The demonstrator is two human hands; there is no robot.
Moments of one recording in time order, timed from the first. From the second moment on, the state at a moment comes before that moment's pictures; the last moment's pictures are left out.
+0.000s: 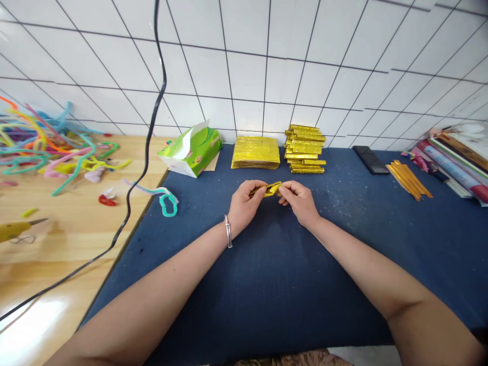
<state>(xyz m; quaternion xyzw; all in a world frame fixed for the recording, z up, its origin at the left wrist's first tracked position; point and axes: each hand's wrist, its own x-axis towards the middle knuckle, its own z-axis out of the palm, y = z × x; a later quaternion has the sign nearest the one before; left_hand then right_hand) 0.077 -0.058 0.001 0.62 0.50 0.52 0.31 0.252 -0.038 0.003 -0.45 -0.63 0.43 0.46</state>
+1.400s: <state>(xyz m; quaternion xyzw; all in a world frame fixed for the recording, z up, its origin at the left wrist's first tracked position) 0.078 -0.062 0.013 0.74 0.45 0.47 0.17 0.259 -0.031 0.006 -0.46 -0.53 0.55 0.44</state>
